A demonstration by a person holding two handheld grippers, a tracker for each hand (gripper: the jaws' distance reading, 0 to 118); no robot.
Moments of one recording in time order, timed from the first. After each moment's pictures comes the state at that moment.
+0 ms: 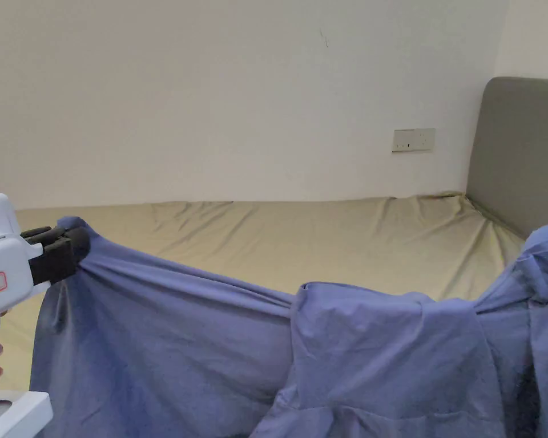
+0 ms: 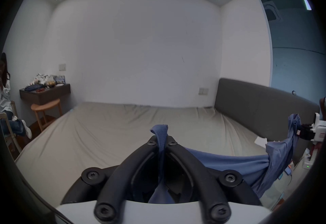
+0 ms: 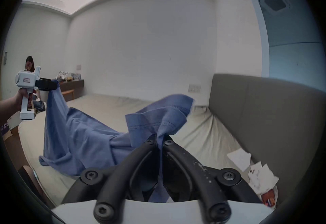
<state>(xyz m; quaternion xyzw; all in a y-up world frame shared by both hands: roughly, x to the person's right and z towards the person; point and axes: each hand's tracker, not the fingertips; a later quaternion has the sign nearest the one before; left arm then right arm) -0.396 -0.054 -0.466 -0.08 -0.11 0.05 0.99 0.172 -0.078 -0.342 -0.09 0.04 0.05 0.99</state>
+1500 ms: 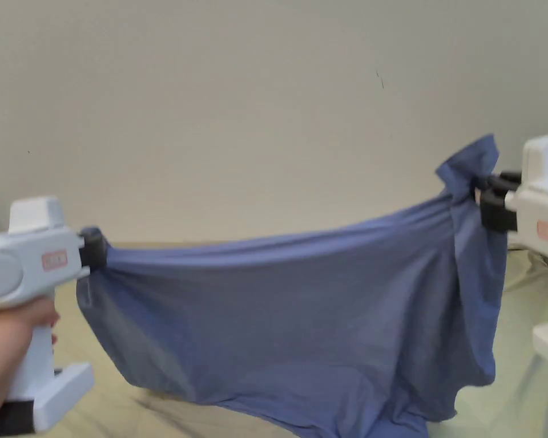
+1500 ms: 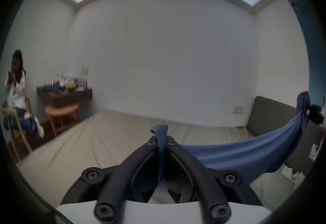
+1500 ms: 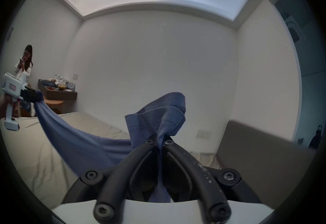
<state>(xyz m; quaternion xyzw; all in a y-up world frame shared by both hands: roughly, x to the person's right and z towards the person) -0.438 -0.081 -0.641 -0.13 0.00 0.08 0.99 0.086 -0.032 -0.611 -0.03 0.06 0.12 0.99</state>
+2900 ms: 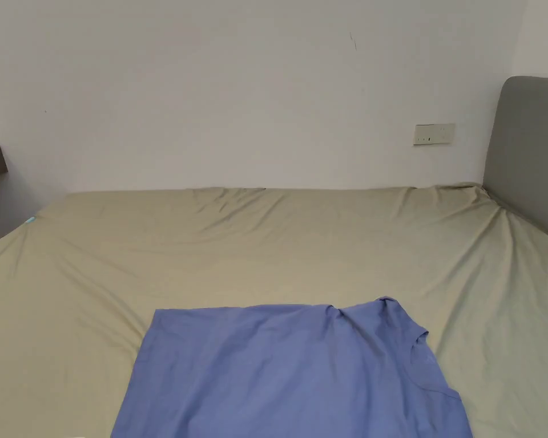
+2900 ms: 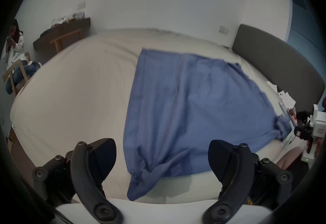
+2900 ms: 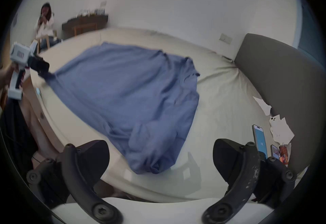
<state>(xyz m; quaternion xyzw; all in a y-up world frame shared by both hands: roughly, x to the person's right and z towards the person) -0.457 -0.299 -0.268 -0.33 -0.06 0.06 0.94 0.073 -0.288 -0.208 -0.30 0.09 0.11 0.95</state>
